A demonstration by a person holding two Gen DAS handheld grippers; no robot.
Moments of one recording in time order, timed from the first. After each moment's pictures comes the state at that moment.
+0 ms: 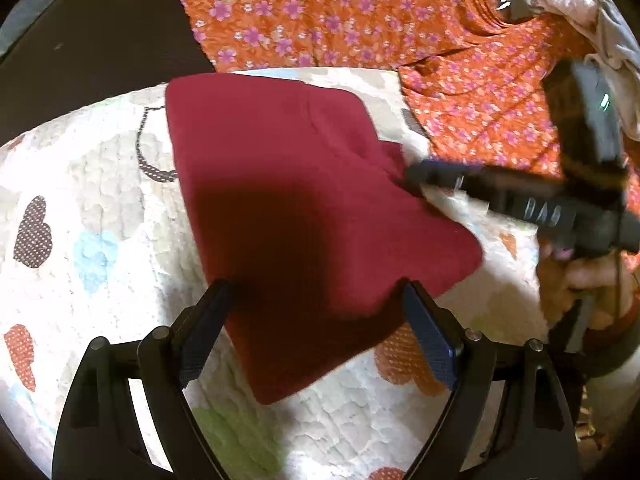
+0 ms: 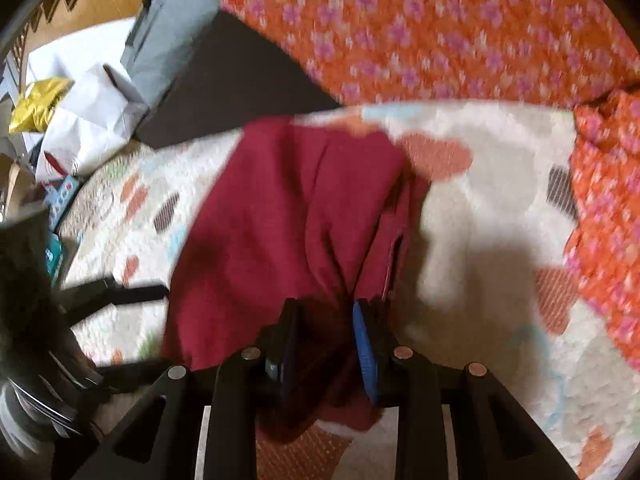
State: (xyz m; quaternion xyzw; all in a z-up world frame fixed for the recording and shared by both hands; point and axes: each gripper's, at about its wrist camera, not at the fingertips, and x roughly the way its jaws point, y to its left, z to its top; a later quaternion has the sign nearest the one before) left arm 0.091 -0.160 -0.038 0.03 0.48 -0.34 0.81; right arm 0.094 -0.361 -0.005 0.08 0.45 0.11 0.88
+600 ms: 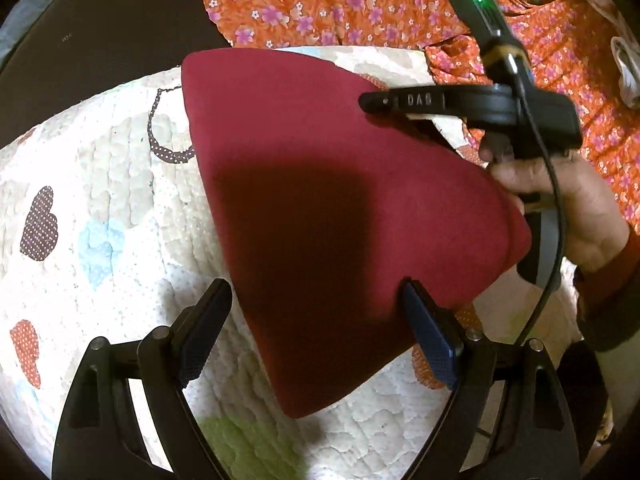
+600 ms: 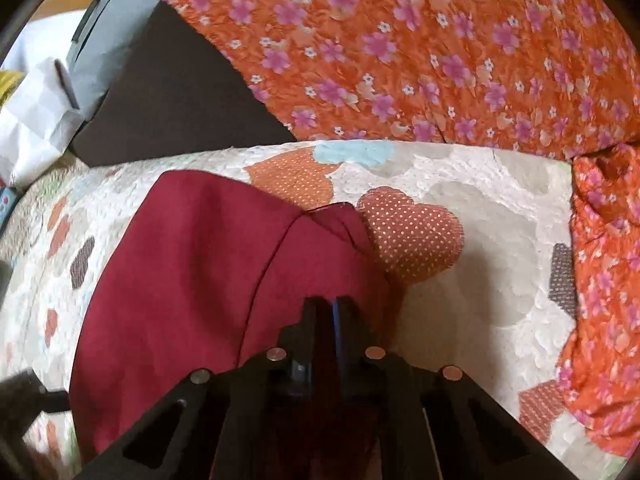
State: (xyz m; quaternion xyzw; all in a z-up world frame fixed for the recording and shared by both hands) left arm 0.100 -0.169 -0.063 0.07 0.49 -0.30 0.81; right arm 0.196 -0.360 -0.048 0.03 0.46 0.04 0.89
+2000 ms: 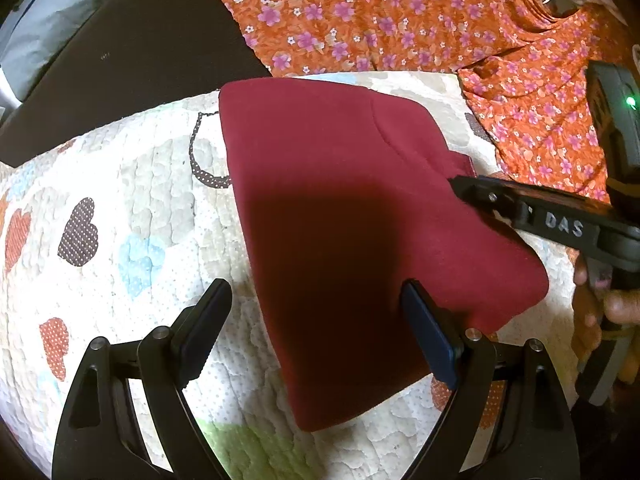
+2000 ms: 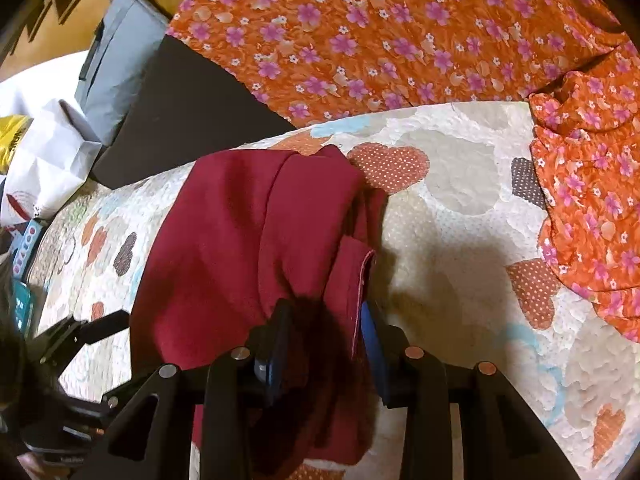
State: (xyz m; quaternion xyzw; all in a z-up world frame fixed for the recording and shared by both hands) left arm 0.100 -0.169 -0.049 0.08 0.46 -0.24 0.85; right arm 0.102 -0.370 -0.037 0.11 0.45 0.04 0.88
